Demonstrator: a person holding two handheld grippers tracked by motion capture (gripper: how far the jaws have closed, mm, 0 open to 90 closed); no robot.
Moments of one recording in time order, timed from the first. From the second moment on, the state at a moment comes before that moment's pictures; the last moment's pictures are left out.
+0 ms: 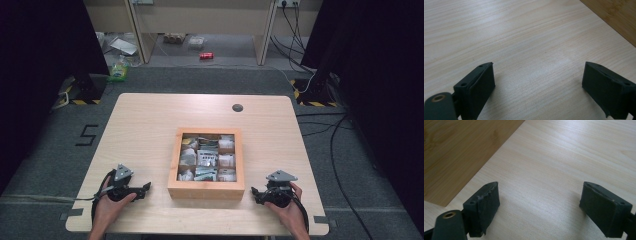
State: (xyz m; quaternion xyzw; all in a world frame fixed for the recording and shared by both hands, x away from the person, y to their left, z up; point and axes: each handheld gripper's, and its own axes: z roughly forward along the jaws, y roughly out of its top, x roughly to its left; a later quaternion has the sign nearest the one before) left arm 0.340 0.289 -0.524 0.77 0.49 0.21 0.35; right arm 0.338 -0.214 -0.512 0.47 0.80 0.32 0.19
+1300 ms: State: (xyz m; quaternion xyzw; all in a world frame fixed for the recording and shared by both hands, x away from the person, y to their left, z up) left arm 0.341 0.289 -0.524 0.77 0.49 0.20 0.35; right arm 0.289 -0.192 -0.468 0.41 0.80 0.40 0.15
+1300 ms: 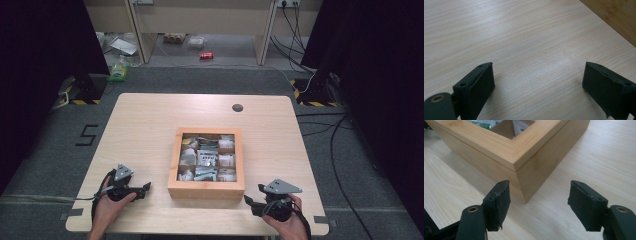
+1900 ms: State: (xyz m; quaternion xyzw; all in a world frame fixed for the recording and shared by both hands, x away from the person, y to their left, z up) left arm 0.341 0.289 -0.525 0.77 0.49 0.20 0.35; right arm 0.289 -0.177 -0.466 0.38 0.81 0.43 0.16
